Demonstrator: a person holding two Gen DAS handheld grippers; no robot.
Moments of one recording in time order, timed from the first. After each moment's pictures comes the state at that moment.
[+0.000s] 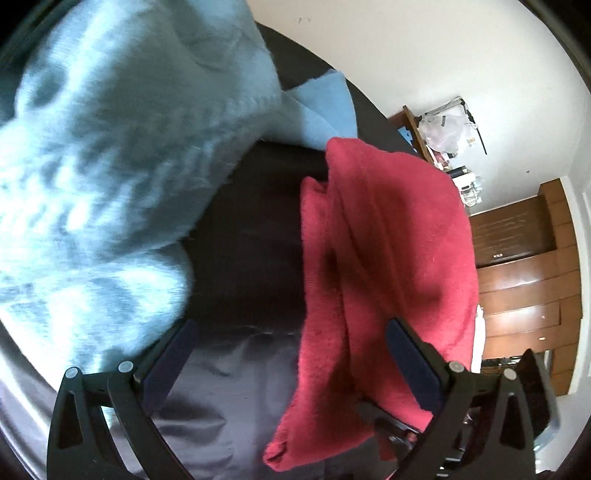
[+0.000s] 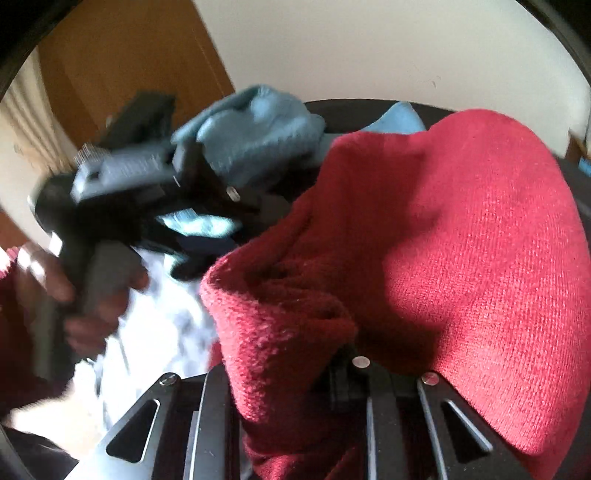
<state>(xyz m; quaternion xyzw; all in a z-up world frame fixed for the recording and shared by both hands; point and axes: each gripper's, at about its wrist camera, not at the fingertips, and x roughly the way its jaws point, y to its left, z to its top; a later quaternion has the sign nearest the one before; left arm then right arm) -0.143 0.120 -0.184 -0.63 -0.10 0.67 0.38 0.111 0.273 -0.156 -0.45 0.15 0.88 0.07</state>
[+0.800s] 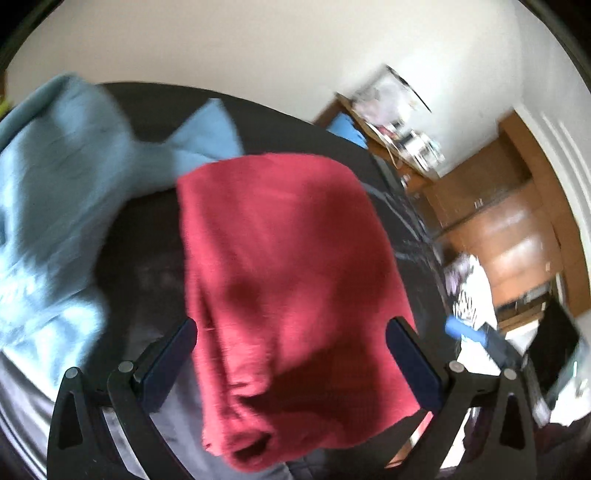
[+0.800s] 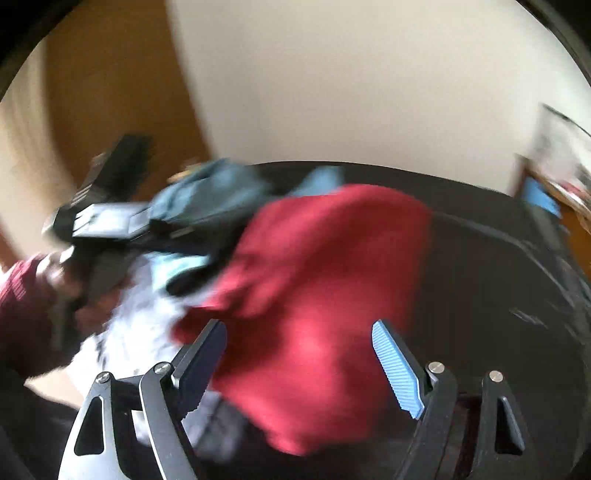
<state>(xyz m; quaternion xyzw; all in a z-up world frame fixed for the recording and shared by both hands) -0.081 0.176 -0.116 -0.54 0.00 0.68 0.49 0.249 0.338 -0.062 -0.39 0.15 0.89 0.18</state>
